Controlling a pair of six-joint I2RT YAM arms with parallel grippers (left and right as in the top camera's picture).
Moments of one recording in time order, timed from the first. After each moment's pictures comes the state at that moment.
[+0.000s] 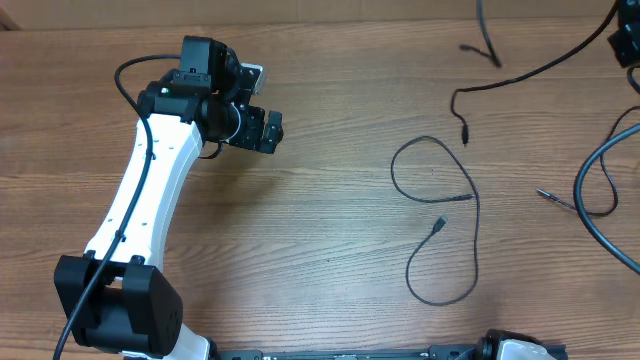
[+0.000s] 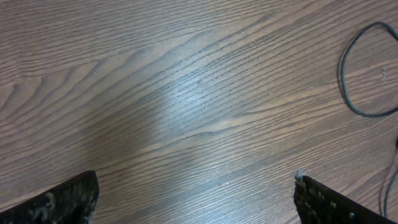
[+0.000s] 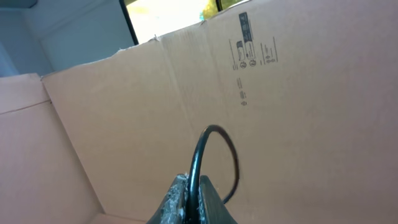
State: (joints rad) left arm -0.15 1.73 1.55 -0.98 0.25 0.08; right arm -0.19 1.30 2.00 -0.54 -0.56 0.37
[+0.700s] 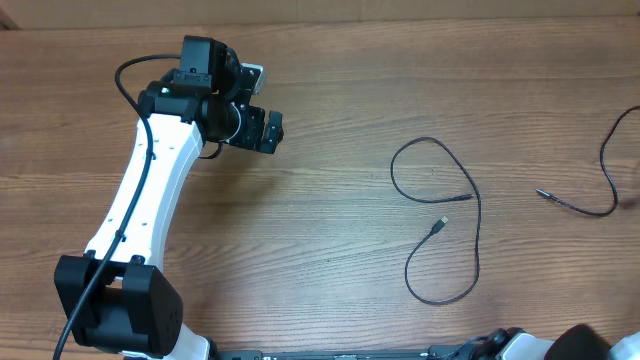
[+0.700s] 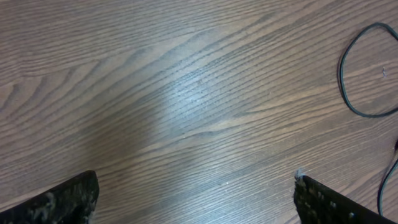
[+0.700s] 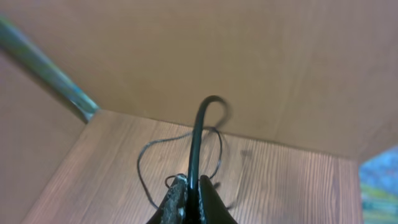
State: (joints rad) left arm -0.15 1.73 1.55 -0.98 0.25 0.08; right arm -0.83 1.47 2.00 -1.11 0.26 0.40
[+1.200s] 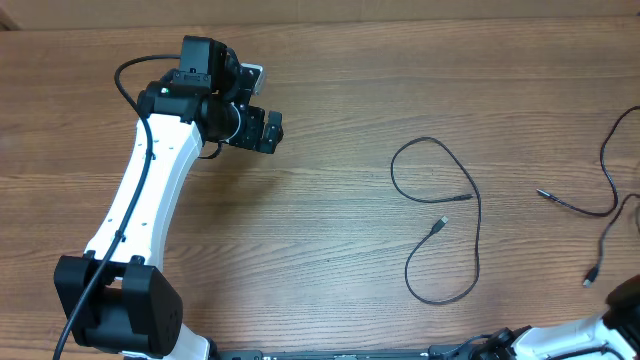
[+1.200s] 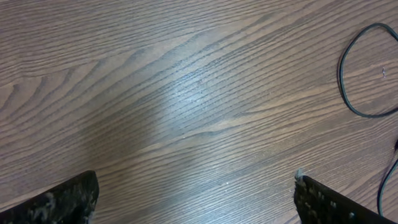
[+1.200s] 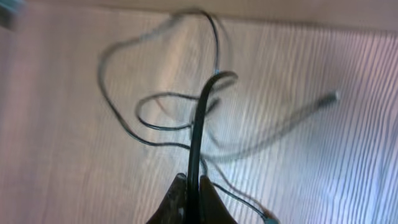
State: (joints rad) left arm -0.15 1.73 1.55 -0.98 0.25 0.08; right arm -0.97 1.85 1.99 -1.27 -0.01 0.47
